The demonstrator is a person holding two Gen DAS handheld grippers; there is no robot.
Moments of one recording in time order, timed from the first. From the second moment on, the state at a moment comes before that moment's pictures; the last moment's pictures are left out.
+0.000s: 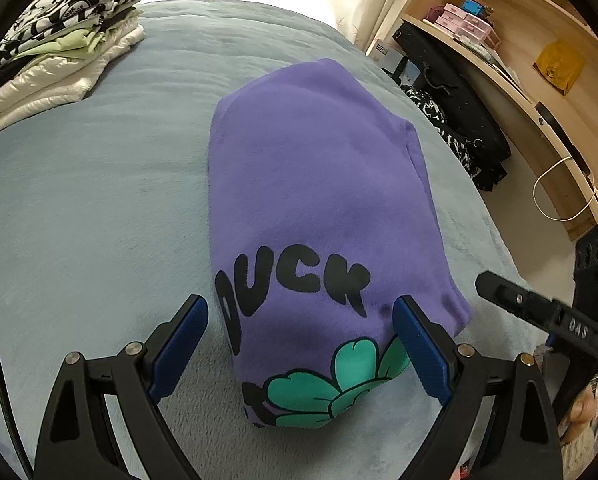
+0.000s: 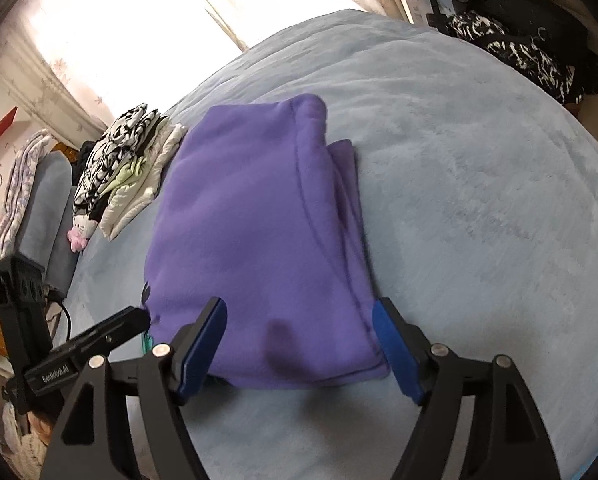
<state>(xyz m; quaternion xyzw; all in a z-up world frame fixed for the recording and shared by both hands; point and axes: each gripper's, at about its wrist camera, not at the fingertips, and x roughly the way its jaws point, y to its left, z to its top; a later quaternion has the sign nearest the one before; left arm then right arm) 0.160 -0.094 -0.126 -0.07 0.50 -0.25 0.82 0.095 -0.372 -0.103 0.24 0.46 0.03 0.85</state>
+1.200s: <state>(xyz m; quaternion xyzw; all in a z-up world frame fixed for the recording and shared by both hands) 0.221 -0.107 -0.187 -0.15 0.56 -0.35 0.74 0.174 -0.402 -0.184 0.33 0.53 0.20 0.76</state>
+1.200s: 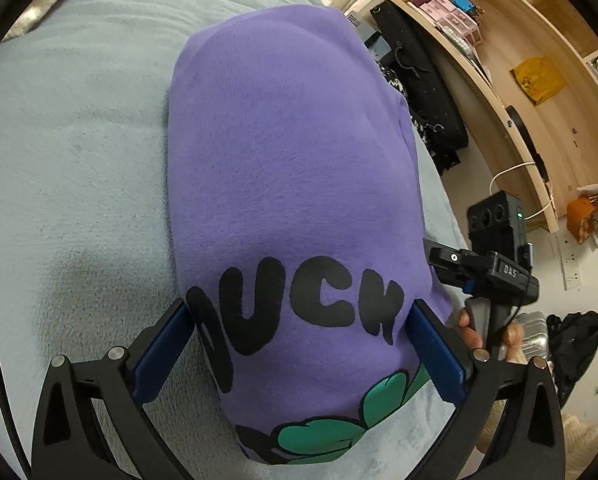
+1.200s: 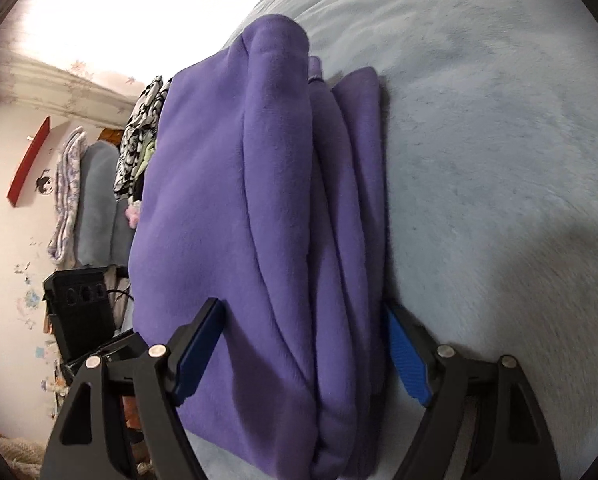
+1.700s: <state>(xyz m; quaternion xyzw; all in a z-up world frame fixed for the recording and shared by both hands) 0.244 -0.118 -0.226 -0.22 0.60 -0.39 0.66 0.183 -0.394 -0.193 0.32 0.50 0.22 0.77</state>
